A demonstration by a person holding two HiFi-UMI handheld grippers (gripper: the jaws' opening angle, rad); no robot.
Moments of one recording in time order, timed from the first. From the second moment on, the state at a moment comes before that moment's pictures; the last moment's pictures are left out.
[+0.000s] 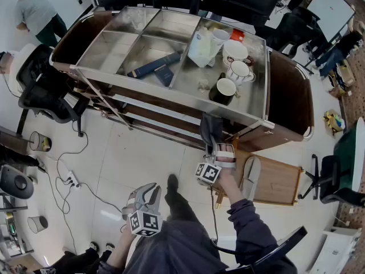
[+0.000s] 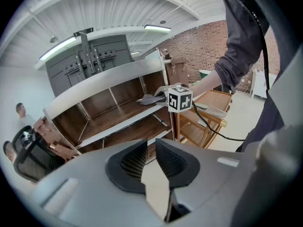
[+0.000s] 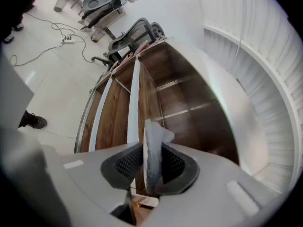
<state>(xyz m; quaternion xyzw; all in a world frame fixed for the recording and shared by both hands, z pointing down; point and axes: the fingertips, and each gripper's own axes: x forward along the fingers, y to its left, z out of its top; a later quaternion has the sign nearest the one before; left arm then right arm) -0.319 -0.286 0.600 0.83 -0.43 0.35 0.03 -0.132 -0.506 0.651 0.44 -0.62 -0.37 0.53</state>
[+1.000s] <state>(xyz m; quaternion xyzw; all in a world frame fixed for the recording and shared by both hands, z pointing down) -0.141 0.038 0.583 0.89 -0.34 0.30 -0.02 0.068 0.039 0.655 0.45 -0.62 -0.27 0.58</state>
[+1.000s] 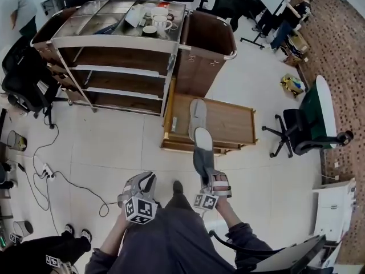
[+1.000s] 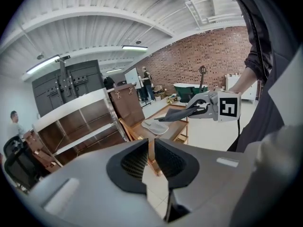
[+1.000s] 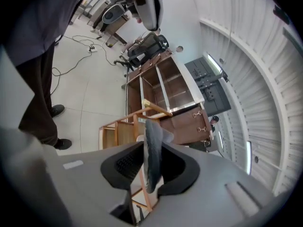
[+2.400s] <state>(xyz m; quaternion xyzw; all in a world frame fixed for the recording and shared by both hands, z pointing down) 0.083 0.025 0.600 0.83 -0.39 0.40 0.04 0.307 -0.117 0.834 0.33 -0.72 -0.09 0.60</state>
